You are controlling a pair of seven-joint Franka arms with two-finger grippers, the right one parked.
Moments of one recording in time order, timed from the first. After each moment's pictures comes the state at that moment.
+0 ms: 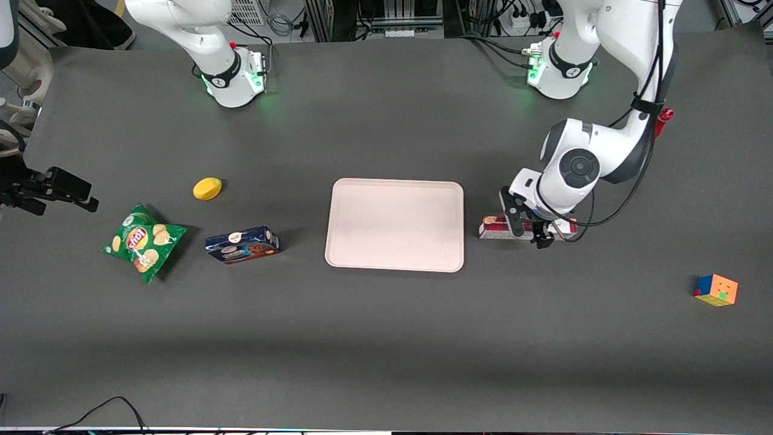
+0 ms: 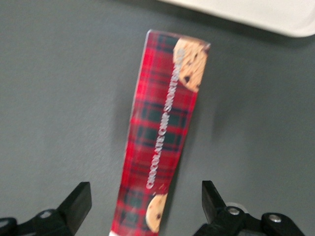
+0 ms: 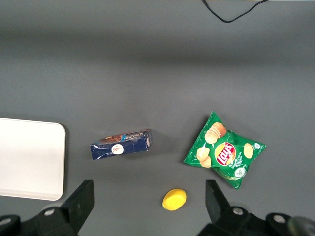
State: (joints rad) arm -0.38 0.30 0.04 -2.22 0.00 2.49 1.04
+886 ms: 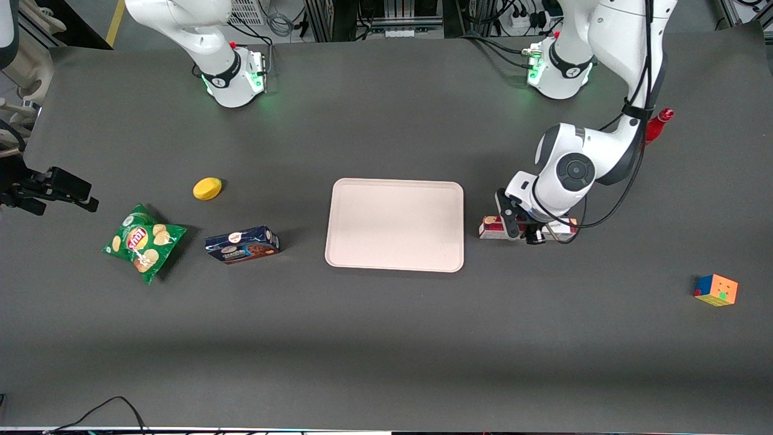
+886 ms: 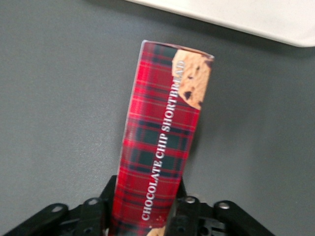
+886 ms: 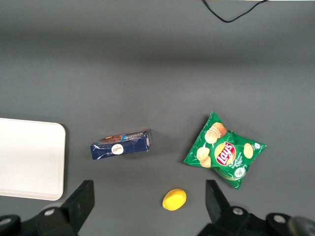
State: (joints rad) arm -0.41 0.34 0.06 -2.23 -0.08 2.55 1.10
